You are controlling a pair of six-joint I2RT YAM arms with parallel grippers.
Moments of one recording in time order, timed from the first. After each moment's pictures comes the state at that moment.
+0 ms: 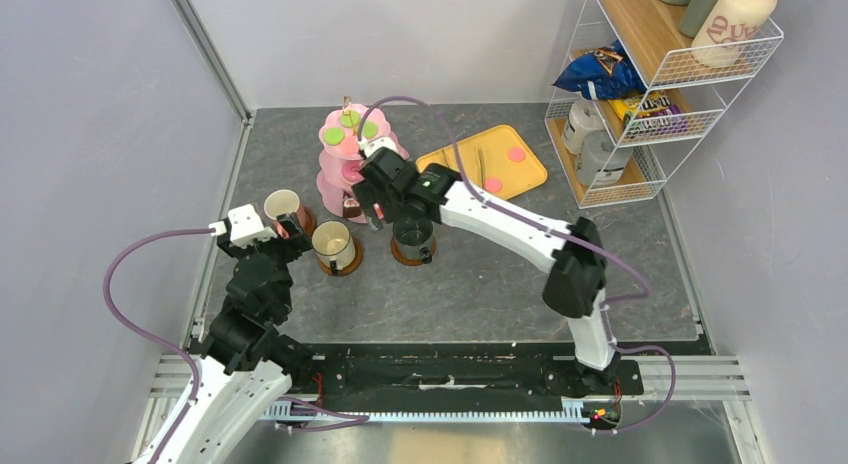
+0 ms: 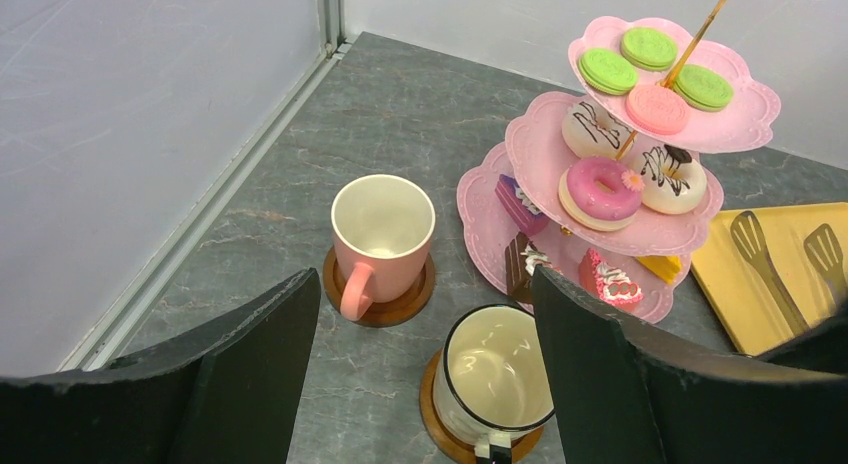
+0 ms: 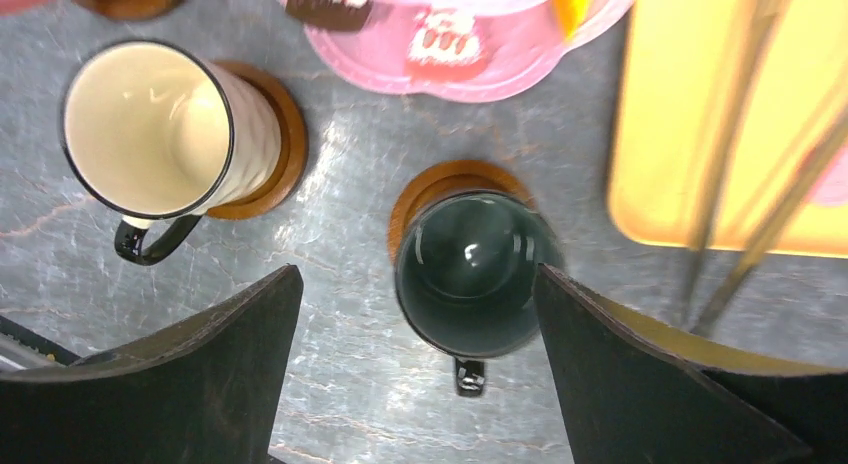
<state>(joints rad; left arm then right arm) -0.49 0.36 0.58 -0.30 -0.78 -0.19 0.99 2.07 2.00 -0.84 0.30 0.35</state>
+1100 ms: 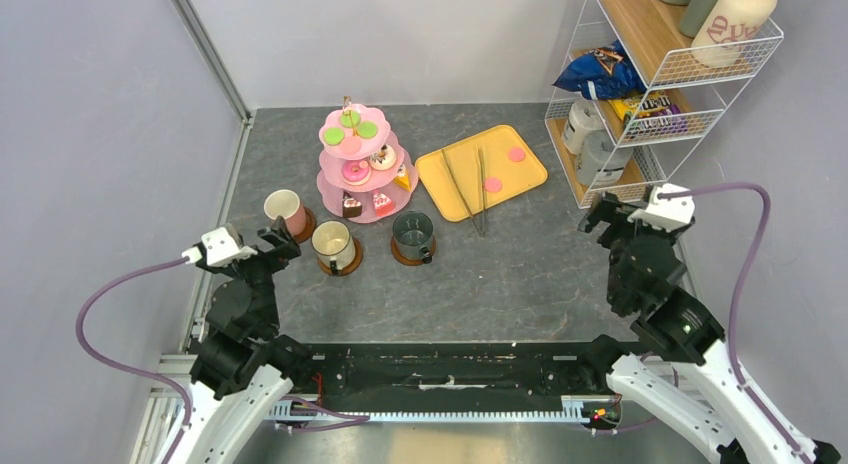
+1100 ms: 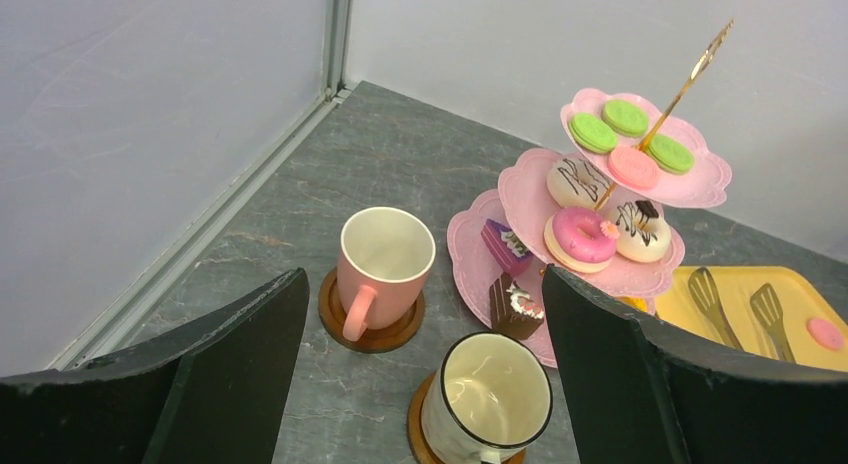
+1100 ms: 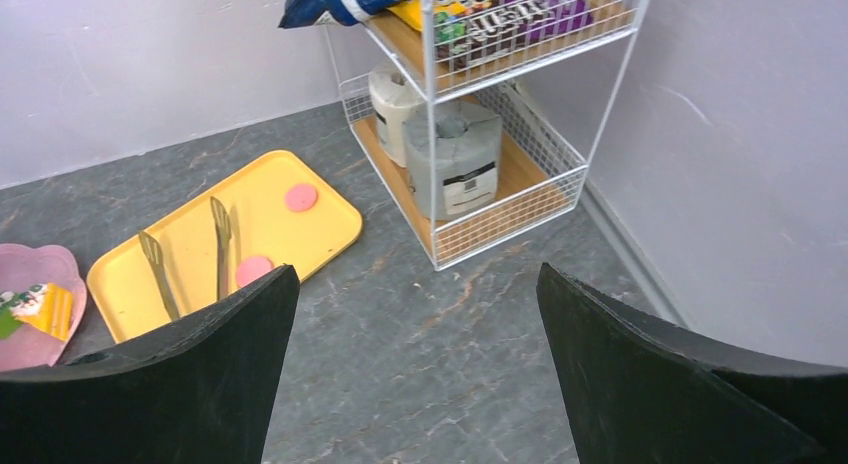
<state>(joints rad) -0.49 0.20 0.56 -0.29 -0.79 -0.19 0.68 0.57 0.88 -0.42 0.97 0.18</state>
